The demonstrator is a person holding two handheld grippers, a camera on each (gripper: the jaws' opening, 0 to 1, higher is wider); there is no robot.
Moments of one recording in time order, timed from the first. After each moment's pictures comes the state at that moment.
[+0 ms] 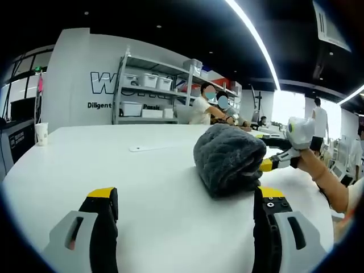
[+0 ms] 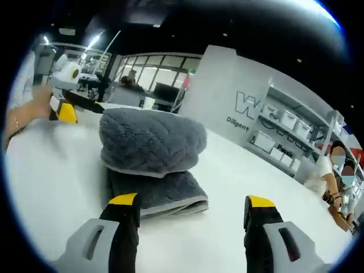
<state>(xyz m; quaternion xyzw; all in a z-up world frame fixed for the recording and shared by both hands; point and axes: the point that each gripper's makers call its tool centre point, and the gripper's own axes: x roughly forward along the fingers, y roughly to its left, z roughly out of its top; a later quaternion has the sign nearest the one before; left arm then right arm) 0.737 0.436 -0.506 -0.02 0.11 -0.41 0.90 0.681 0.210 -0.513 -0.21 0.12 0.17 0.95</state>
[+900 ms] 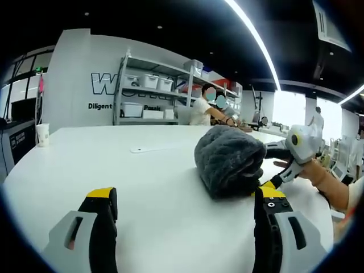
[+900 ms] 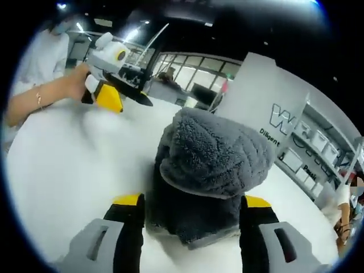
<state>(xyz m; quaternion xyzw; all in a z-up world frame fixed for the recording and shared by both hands) 0.738 0.439 -0.502 -0.02 0.11 -0.41 0.91 0.689 0.279 -0.529 -0.27 0.11 0.28 0.92</state>
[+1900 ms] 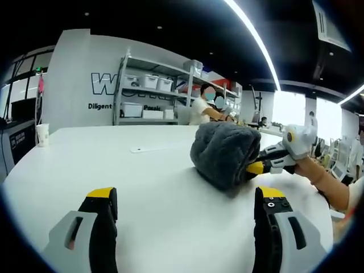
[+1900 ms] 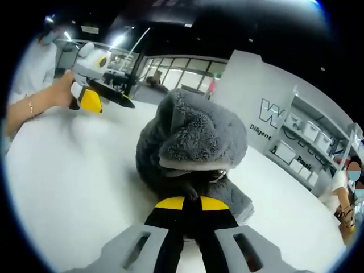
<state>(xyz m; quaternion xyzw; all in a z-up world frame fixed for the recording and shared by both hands) 0.736 0.438 -0.504 -0.02 0.11 -0.41 0.91 0.709 0.242 -0.530 -0.24 0.11 0.24 0.93</state>
